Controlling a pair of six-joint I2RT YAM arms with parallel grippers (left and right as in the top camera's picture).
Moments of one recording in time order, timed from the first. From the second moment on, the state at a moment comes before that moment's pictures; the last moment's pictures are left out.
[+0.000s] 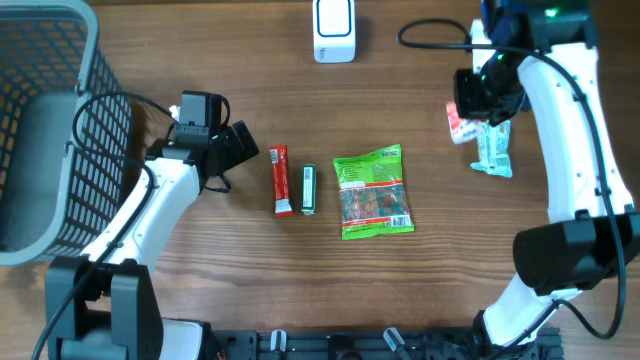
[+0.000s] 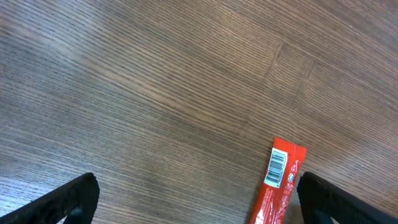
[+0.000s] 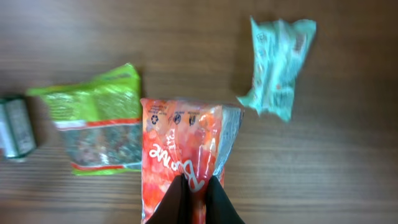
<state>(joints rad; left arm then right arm) -0.13 1.57 0.97 -0.52 -0.05 -0.59 0.11 1.90 1.99 -1.58 0.05 0.09</state>
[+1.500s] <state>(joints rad) -0.13 1.57 0.97 -0.52 -0.05 -0.59 0.00 1.75 1.56 -1.08 -0.12 0.01</state>
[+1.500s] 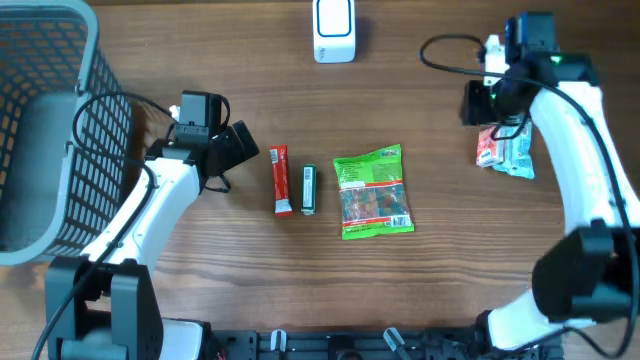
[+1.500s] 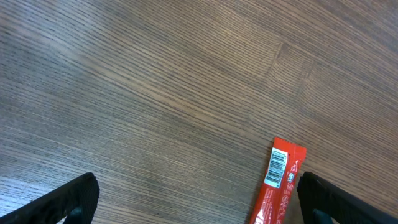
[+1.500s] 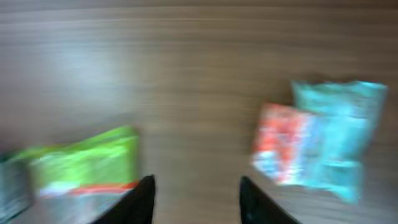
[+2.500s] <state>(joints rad) -0.13 1.57 0.97 -0.52 -0.05 -0.59 0.54 1.80 0.95 -0.32 0.14 0.11</state>
